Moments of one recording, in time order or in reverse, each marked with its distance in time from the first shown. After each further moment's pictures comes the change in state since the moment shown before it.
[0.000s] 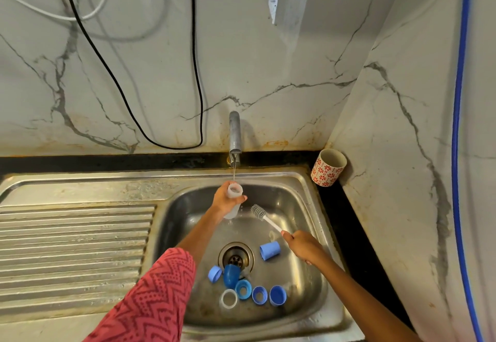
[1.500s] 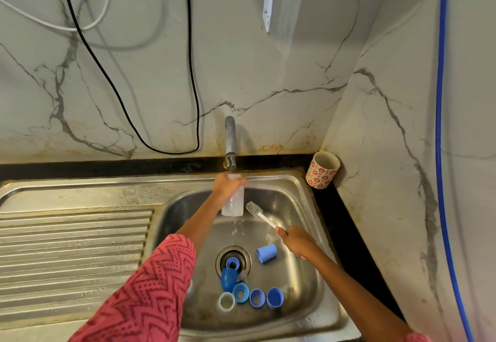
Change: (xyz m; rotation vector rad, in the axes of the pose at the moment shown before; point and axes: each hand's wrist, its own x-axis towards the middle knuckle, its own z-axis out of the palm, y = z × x) left_hand -0.003 0.056 -0.006 -0.098 0.028 -0.119; right_hand 0.000 -0.010 -0.009 -0.019 0.016 -0.050
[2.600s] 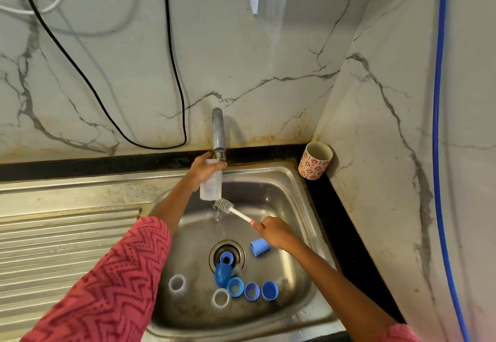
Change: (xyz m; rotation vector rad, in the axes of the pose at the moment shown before) left_hand 0.040 0.010 -0.034 0.098 -0.049 0.021; right_hand -0.001 -0.035 0.004 -0.046 -0.050 -0.119
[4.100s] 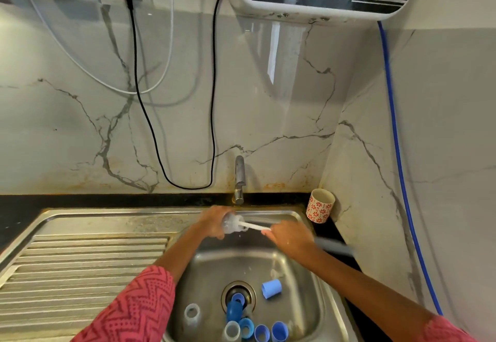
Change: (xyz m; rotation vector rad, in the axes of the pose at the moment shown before) left_hand -0.109 -0.003 -0.032 1.009 -0.083 0.430; right_hand -0.085 -0.034 -0.066 -0.555 0.573 -0.525
